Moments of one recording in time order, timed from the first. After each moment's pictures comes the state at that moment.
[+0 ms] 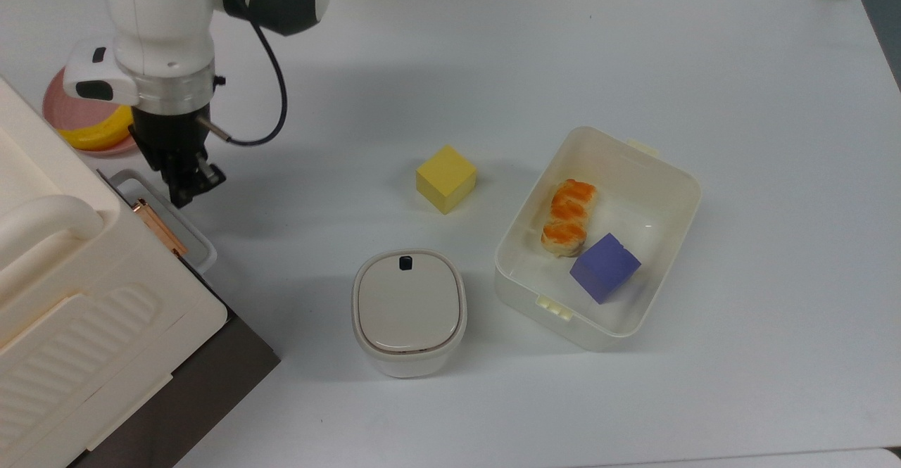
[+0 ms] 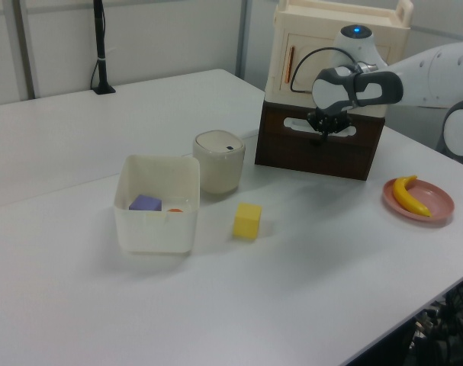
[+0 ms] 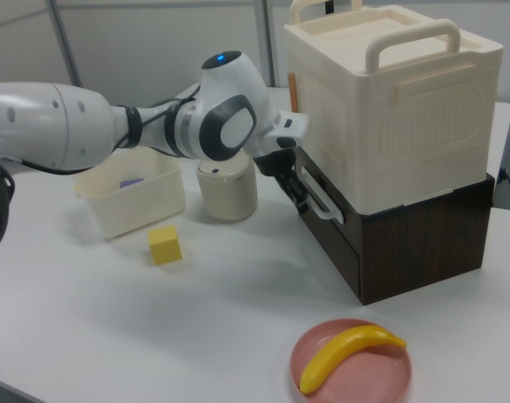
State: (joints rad) arm -0.16 0.42 -0.11 -1.56 -0.16 2.28 0.47
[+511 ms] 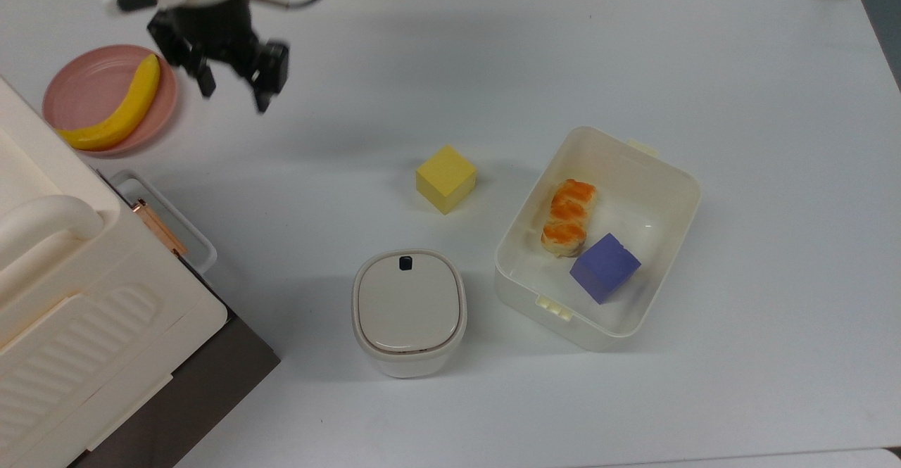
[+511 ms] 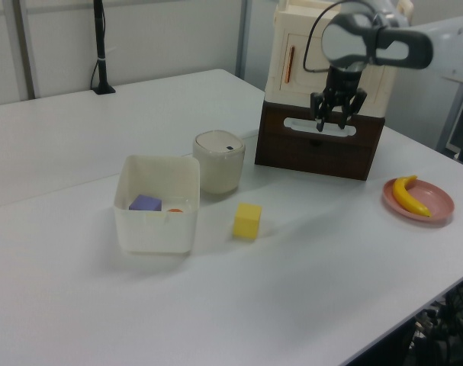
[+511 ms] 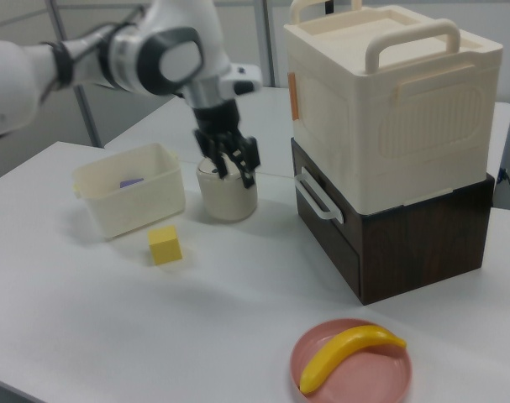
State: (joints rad) arm -0.12 0.19 -0.07 -1.57 -0.06 1.87 0.05
